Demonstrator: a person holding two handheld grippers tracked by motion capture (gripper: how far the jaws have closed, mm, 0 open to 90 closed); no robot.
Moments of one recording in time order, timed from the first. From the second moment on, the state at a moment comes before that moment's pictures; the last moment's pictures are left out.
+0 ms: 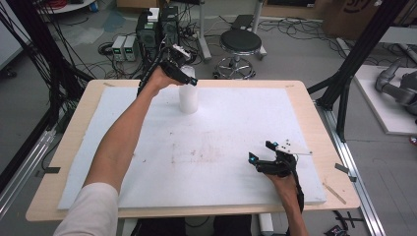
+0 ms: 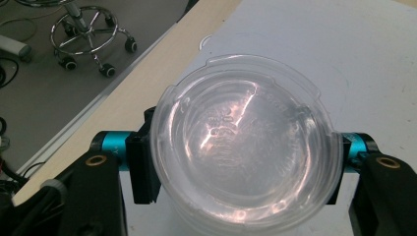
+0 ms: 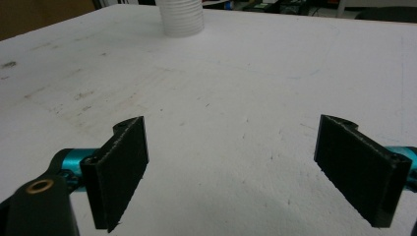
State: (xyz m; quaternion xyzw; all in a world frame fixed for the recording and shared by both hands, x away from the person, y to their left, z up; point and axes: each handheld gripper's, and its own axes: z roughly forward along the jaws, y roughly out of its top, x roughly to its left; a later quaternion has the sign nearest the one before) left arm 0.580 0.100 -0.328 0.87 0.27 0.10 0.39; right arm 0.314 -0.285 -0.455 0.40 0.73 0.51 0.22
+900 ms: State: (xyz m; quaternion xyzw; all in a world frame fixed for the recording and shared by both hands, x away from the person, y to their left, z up) left arm 0.572 0.105 -0.248 0.86 0.26 0.14 0.42; right arm 0.314 -0.285 -0.455 0.40 0.73 0.51 0.22
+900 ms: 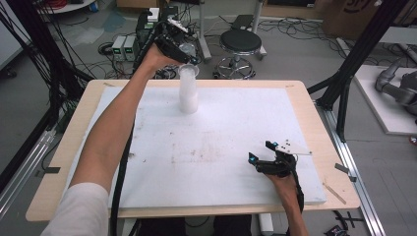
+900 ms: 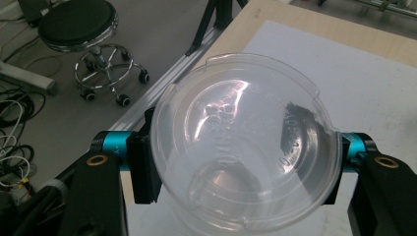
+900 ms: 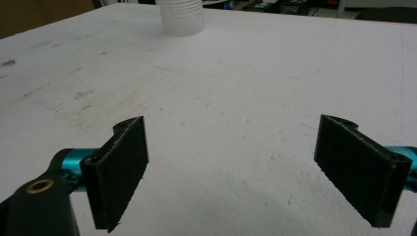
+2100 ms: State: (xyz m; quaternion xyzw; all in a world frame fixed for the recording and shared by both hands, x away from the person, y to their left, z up) left arm 0.458 0.163 -0.253 0.83 0.21 0.14 0.50; right arm 0.314 -0.286 -0.455 0.40 0.73 0.51 0.21
